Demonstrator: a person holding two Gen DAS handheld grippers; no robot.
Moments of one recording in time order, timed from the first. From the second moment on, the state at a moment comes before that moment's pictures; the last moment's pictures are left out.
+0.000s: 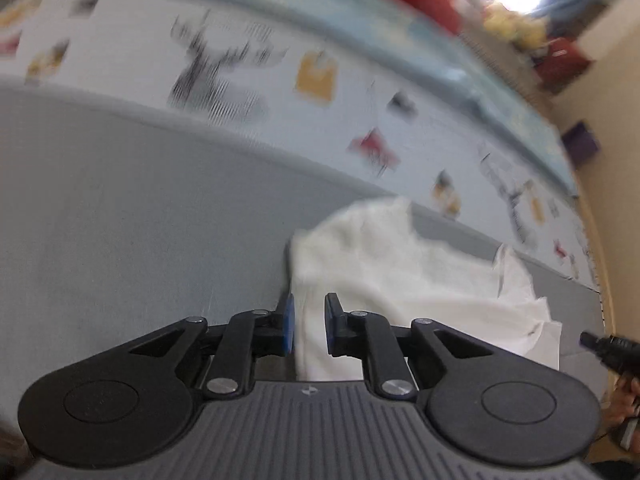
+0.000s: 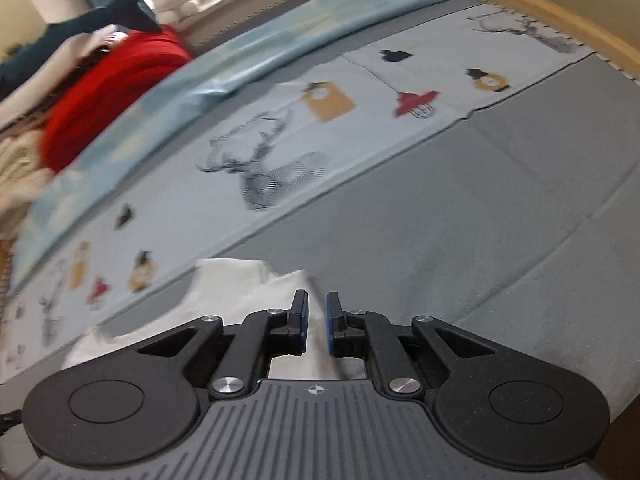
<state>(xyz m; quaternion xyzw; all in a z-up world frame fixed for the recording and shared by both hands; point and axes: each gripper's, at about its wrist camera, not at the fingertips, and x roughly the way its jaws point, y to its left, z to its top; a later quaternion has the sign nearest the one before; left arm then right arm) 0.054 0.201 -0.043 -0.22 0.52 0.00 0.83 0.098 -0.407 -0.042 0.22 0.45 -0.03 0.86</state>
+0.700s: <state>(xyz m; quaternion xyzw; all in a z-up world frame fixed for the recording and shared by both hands) 0.095 0.169 -0.089 -0.16 0.56 0.00 0.81 0.122 -0.356 -0.090 0.11 0.50 0.02 0.86</state>
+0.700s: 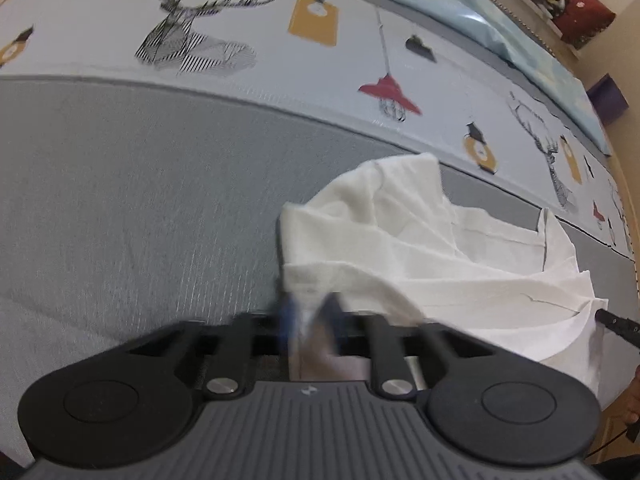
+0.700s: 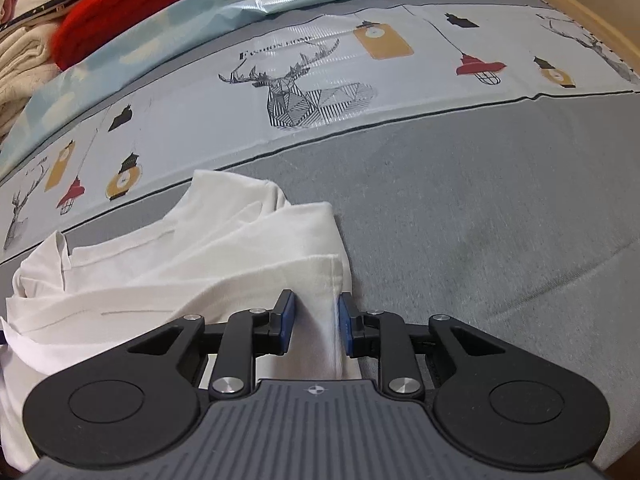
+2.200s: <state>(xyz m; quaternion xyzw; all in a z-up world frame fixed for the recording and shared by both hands) 0.032 0.157 -0.094 -0.08 0.64 -0.07 0.76 0.073 -0.359 -0.084 0.07 0.61 0.10 0.78</state>
